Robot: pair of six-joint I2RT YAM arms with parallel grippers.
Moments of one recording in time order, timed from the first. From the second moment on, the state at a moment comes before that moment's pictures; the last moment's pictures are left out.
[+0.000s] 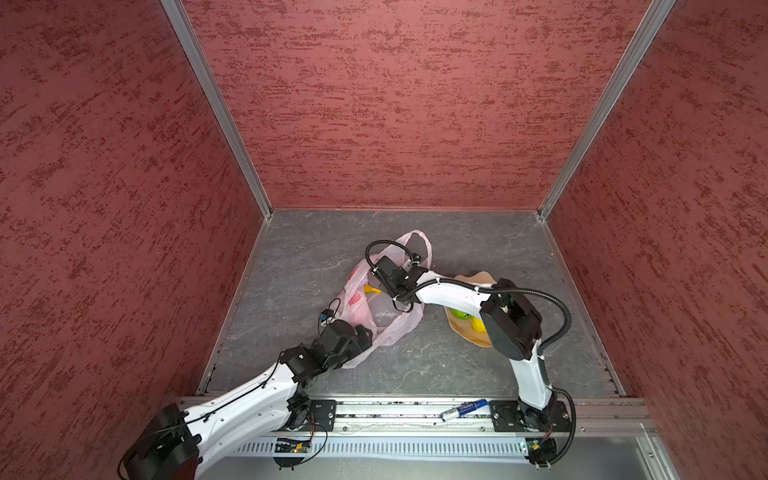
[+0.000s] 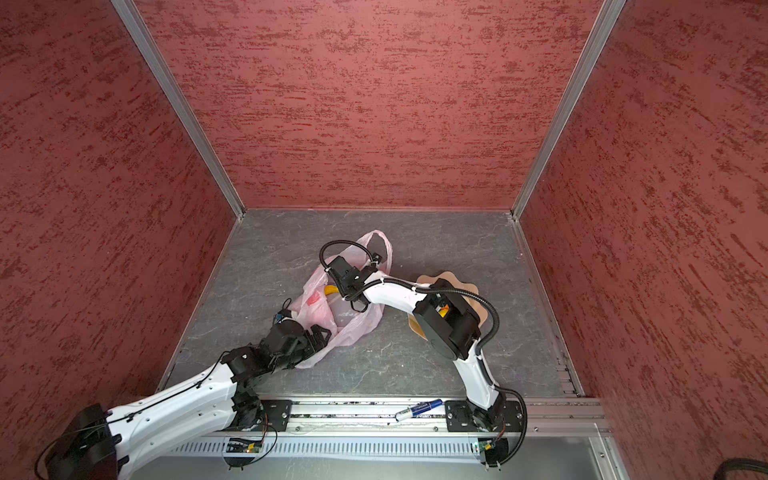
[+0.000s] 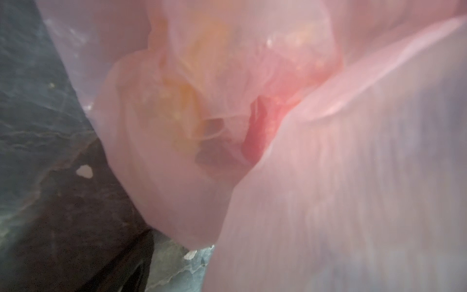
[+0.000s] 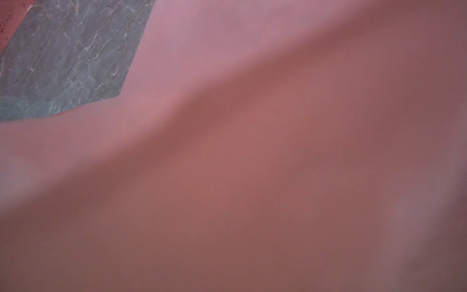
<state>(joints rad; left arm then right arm) -0.76 0.80 0.25 -0.31 -0.11 -1.19 0.89 2.06 1.54 -0.54 0.34 1.34</state>
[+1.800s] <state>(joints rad) -0.76 0.93 0.39 -0.42 -0.20 -1.16 0.90 1.83 1.44 -0.53 -0.03 0.90</state>
